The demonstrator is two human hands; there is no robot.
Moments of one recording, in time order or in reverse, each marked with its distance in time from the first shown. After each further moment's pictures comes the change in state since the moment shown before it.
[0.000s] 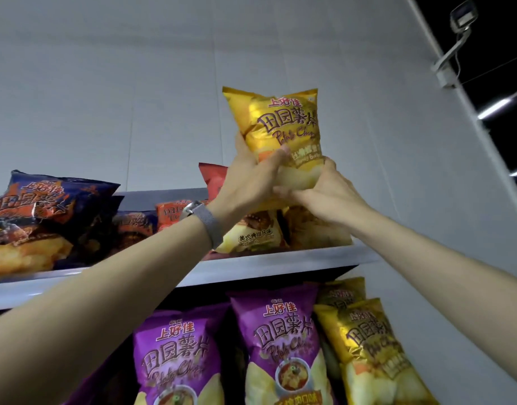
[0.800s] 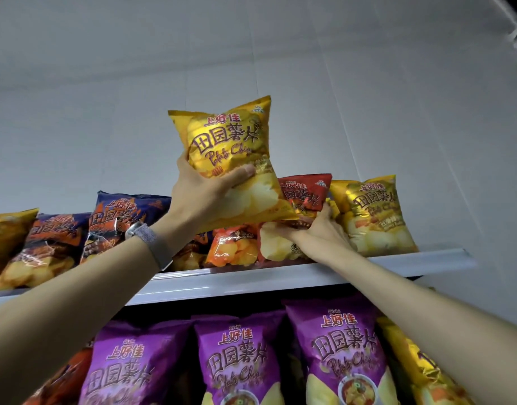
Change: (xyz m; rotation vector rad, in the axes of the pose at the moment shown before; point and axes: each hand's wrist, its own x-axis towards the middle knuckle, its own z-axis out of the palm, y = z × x) left_hand -0.014 -0.026 -0.136 0.139 0.317 -0.126; right_hand -0.005 -0.011 0.110 0.111 -0.168 0.105
